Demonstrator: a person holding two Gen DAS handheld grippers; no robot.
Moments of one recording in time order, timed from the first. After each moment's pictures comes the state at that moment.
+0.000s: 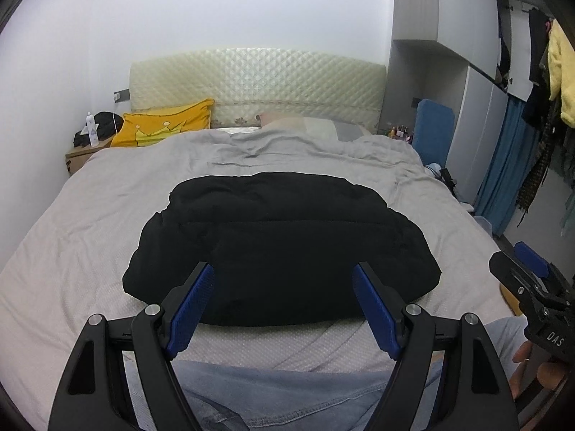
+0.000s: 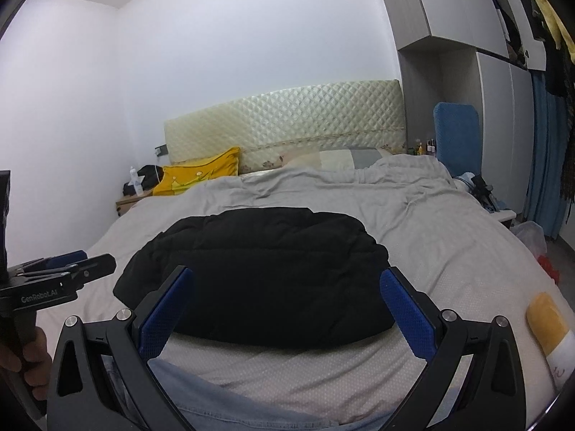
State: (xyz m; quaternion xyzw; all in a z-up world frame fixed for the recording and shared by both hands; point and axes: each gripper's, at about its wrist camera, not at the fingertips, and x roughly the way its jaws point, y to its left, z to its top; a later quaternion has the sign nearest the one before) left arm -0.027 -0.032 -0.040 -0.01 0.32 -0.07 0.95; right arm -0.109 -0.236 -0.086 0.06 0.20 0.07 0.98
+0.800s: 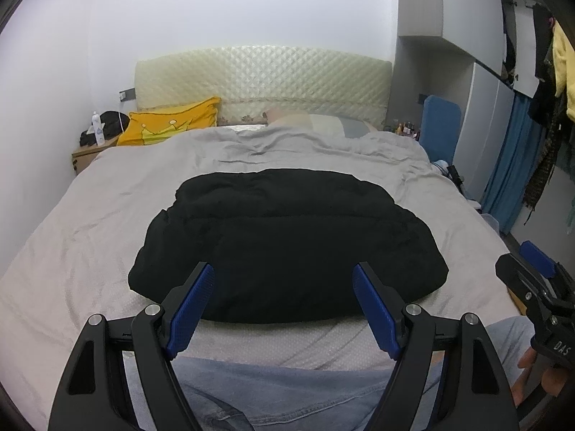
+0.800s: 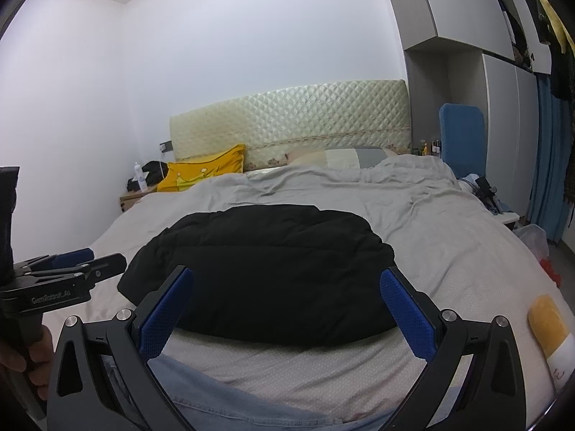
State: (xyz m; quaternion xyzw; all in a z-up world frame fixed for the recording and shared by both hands) left arm -0.031 -0.034 -0.039 -0.01 0.32 -0.05 0.95; right arm -0.109 -0.228 -0.087 0.05 0.20 0.07 0.98
